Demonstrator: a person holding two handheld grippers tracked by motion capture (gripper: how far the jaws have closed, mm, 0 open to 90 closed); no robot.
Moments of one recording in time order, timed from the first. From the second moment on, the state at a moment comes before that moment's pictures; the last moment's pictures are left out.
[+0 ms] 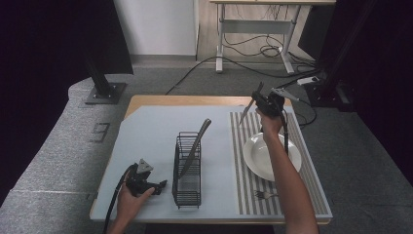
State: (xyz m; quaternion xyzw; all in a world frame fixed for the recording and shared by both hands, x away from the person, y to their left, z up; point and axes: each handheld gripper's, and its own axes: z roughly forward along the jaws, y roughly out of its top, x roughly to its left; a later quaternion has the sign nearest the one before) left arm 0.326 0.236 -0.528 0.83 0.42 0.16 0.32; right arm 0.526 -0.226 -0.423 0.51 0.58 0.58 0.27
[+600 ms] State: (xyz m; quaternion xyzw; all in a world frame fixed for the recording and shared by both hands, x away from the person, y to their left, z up) left arm 0.325 0.236 -0.528 0.83 0.42 0.16 0.32; right arm 0.523 -0.231 -0.444 0.52 0.56 0.59 0.27
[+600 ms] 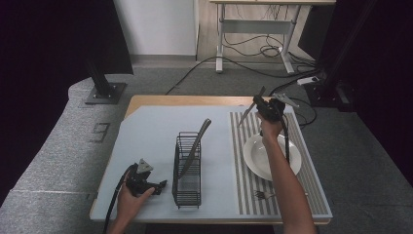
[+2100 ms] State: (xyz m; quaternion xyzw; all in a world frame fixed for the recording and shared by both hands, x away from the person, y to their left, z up) left arm 0.325 0.236 -0.528 0.83 0.42 0.16 0.32; right arm 0.522 -0.274 -0.477 0.59 0.53 0.56 0.25
